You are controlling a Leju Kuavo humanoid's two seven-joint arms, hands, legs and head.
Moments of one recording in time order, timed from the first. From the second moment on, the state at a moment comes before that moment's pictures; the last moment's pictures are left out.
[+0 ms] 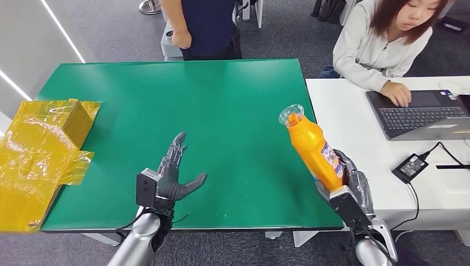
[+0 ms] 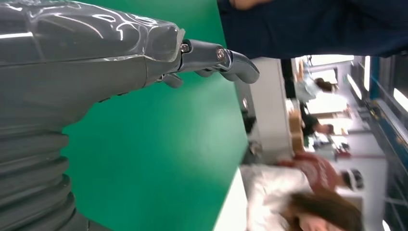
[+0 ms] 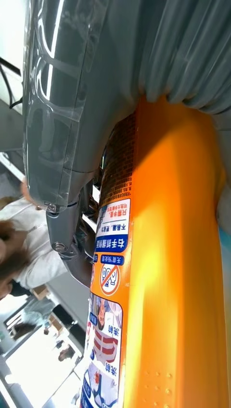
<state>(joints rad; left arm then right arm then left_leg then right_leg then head) -0.31 -0.13 -0.47 -0.93 -0.03 0.07 -0.57 0.04 -0.18 0.11 -1.49 0.39 -0.16 -0.57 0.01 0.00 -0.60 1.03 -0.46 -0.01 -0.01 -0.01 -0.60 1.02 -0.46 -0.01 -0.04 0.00</state>
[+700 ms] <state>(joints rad) -0.68 -0.29 -0.48 -0.60 0.35 -0.32 -0.31 -0.30 -0.09 0.38 -1.46 0.47 -0.12 -0.53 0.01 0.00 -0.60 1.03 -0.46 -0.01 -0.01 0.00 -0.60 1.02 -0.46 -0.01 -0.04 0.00</state>
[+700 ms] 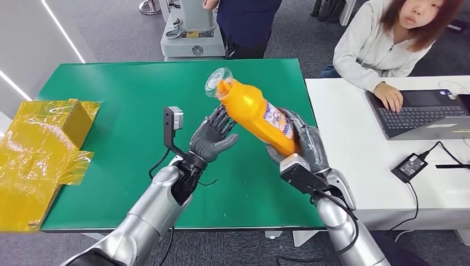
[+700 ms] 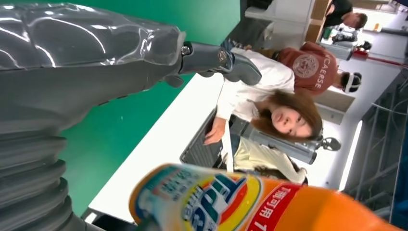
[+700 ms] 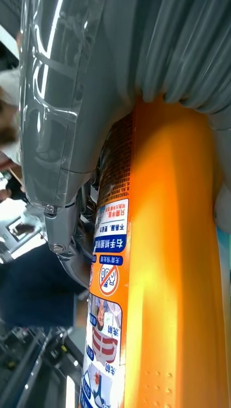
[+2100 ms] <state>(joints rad) -0.75 -0.31 -0.49 -0.50 0.50 -0.23 -0.30 -0.42 -0.01 0.41 -1.18 0.43 -0.15 -0.55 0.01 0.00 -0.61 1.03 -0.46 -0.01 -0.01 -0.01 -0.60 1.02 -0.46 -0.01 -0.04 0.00</state>
